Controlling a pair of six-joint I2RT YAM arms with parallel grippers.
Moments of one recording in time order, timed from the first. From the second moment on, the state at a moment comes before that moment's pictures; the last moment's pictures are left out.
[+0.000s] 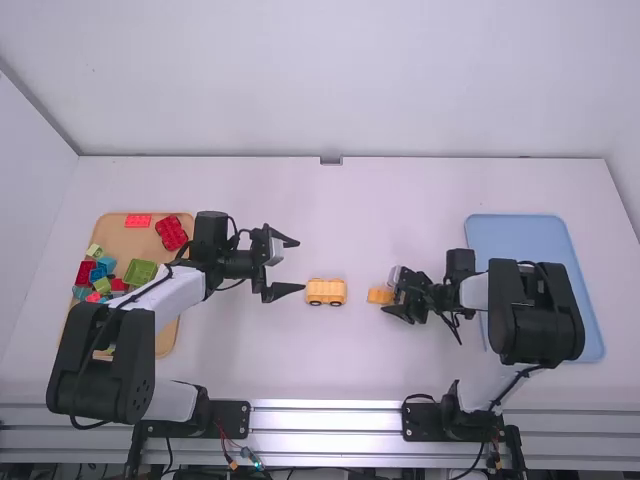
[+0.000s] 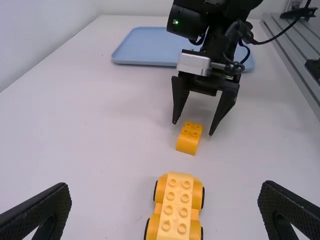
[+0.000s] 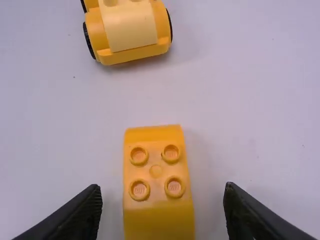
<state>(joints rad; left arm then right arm) -0.07 1.50 0.67 0.01 1.16 0.84 -0.06 1.82 0.55 -0.04 -0.91 -1.27</state>
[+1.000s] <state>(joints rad) -0.09 1.53 0.61 0.06 1.16 0.92 -0.04 1.88 0.55 0.05 -0.98 -1.21</state>
